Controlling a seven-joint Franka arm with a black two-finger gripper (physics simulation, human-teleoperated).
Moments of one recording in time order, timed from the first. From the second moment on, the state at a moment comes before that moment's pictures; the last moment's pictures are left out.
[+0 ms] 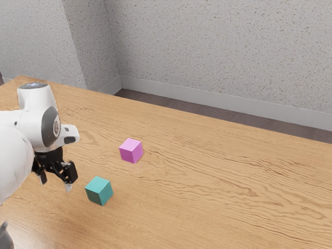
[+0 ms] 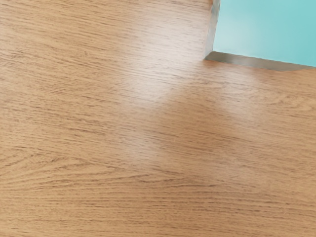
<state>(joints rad) 1.35 -0.82 -1.15 -2.56 -0.70 1.94 0.54</state>
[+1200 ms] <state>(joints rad) 1.65 -0.89 -1.56 -2.41 -1.16 2.04 0.88</state>
